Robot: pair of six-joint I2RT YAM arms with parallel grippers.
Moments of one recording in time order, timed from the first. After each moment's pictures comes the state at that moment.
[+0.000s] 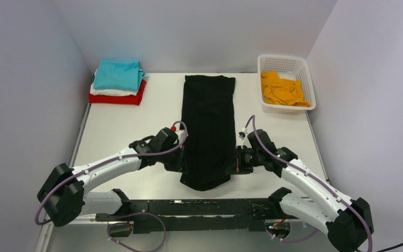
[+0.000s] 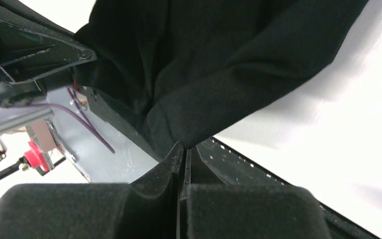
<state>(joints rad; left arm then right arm) -0.83 1.21 0.69 -0.43 0.29 -0.69 0.58 0.88 0.56 -0.62 -0.45 0.71</state>
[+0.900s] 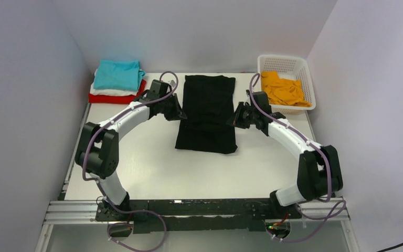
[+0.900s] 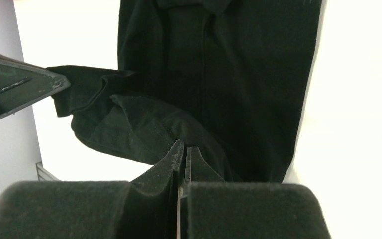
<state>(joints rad) -0.39 1.73 1.27 -0.36 0.35 -0.65 0.29 1.42 0.94 -0.26 -0.32 0.60</state>
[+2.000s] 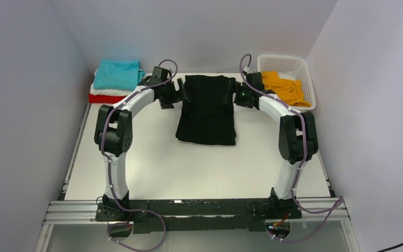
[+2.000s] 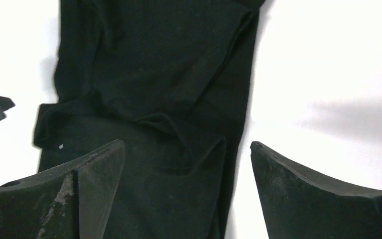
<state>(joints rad) -0.31 2.10 1.69 -0.45 0.29 -0.59 0.21 1.92 1.39 -0.23 -0.21 0.37</state>
